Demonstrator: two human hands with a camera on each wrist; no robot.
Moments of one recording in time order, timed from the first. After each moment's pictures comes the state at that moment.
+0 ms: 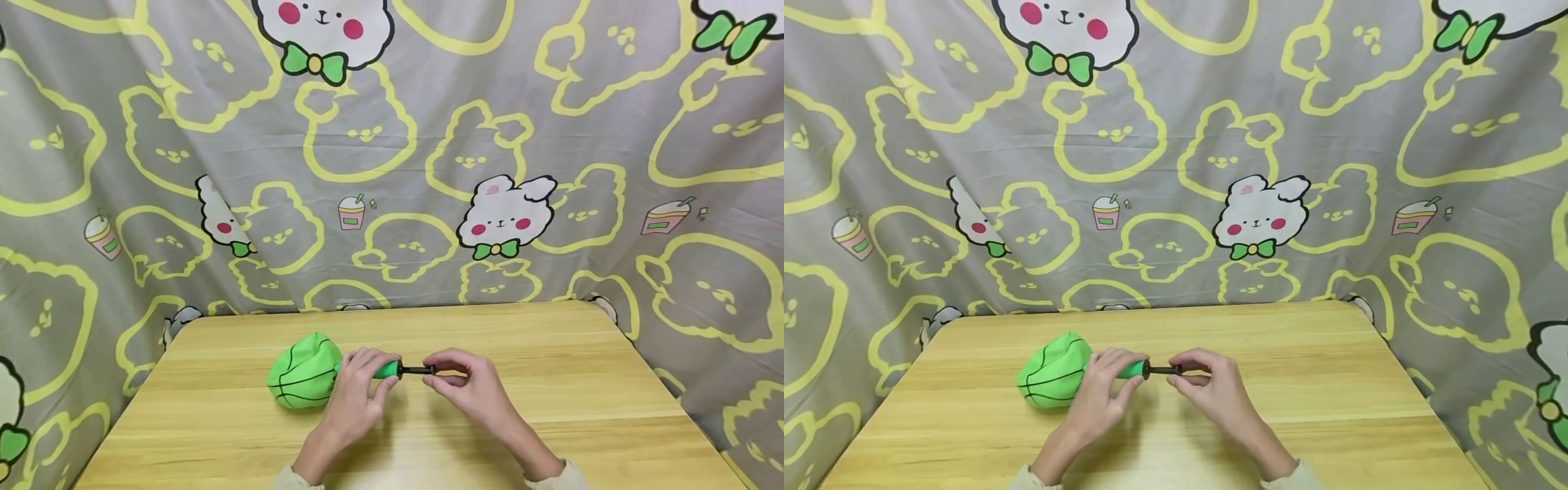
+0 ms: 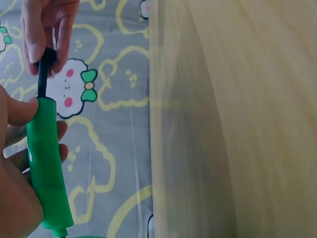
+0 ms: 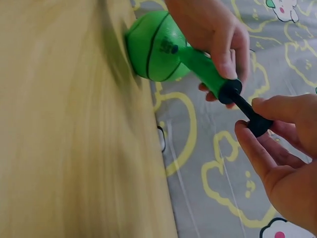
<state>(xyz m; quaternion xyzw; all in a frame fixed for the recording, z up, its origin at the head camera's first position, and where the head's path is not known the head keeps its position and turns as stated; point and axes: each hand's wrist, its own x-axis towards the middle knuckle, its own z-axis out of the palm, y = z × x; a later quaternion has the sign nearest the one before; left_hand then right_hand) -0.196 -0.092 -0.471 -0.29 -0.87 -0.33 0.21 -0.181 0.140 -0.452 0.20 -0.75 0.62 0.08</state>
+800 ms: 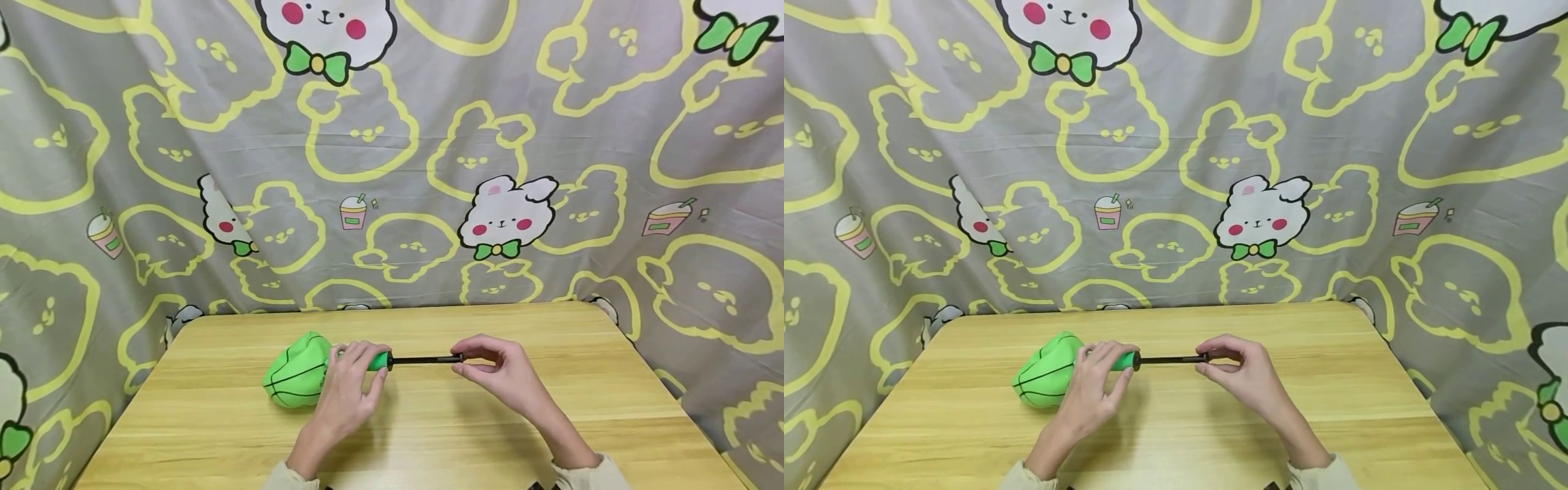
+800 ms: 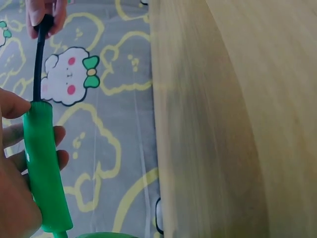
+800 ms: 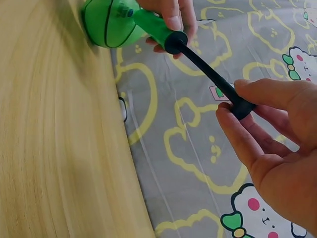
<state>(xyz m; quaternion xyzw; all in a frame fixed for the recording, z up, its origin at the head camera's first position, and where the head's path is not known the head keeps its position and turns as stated) -0.204 -0.102 -0.468 -0.28 -0.88 -0.28 0.27 -0.189 0.185 -0.433 0.21 -0.75 0.63 0.06</state>
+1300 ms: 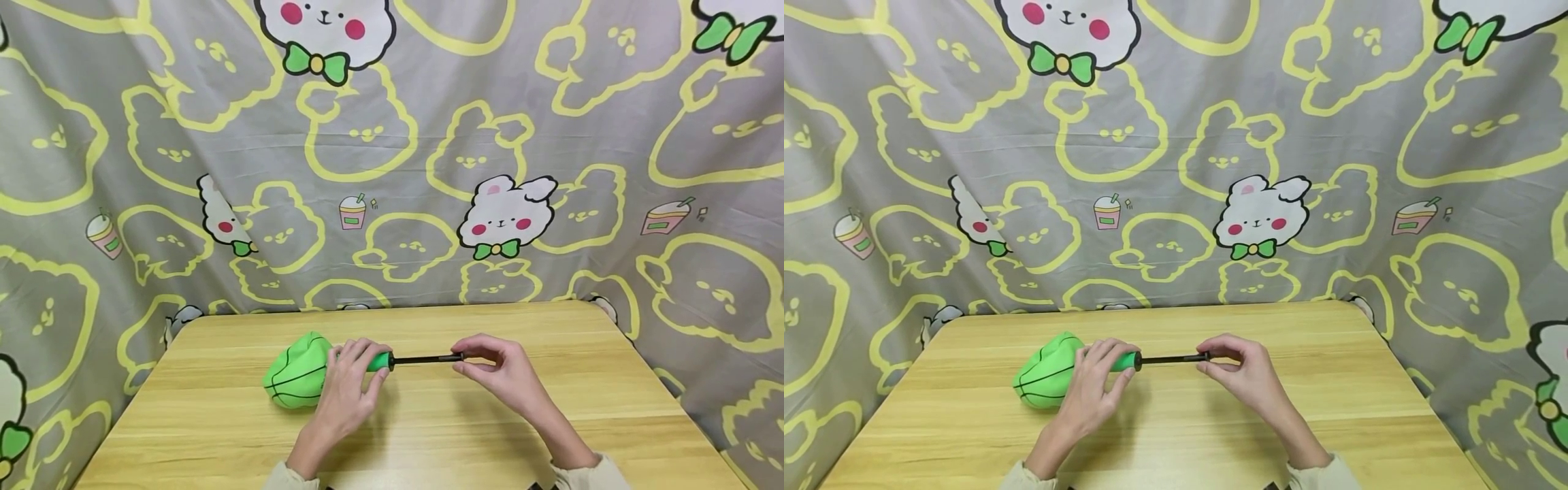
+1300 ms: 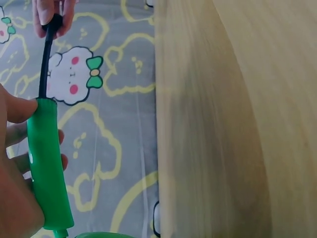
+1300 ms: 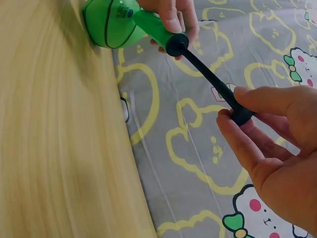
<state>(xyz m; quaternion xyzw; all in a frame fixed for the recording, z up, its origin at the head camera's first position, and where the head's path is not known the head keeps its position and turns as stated) -0.204 -0.102 -0.469 -0.28 -0.88 -0.30 0.26 -0.189 0.185 -0.435 0.20 -0.76 0.62 0.08</state>
